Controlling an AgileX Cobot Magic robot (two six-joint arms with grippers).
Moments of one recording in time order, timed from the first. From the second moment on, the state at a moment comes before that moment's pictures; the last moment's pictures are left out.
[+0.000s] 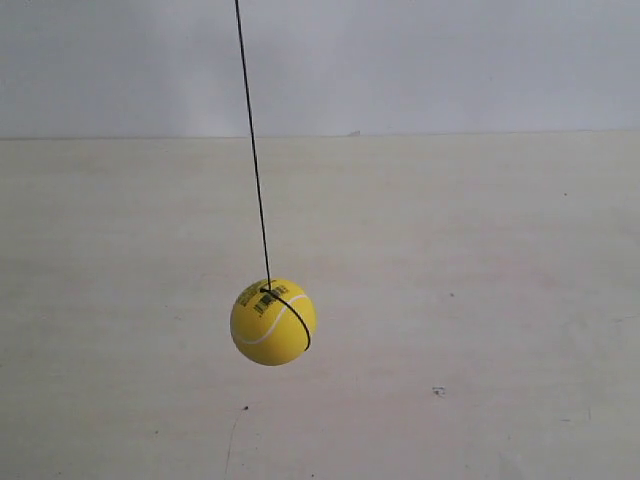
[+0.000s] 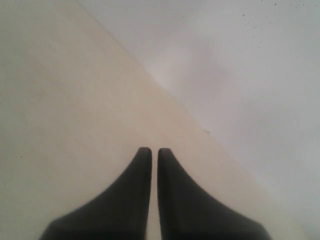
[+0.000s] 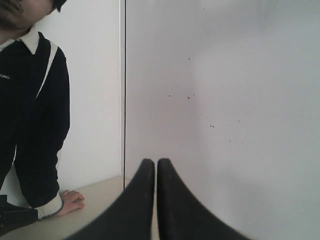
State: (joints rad) left arm -0.10 0.00 0.00 0.15 0.30 -0.97; right arm 0.52 0.18 -0.47 -1.75 -0.32 1.84
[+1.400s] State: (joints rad) left arm -0.10 0.00 0.00 0.18 0.31 -0.23; right arm 0.52 0.18 -0.47 -1.75 -0.32 1.86
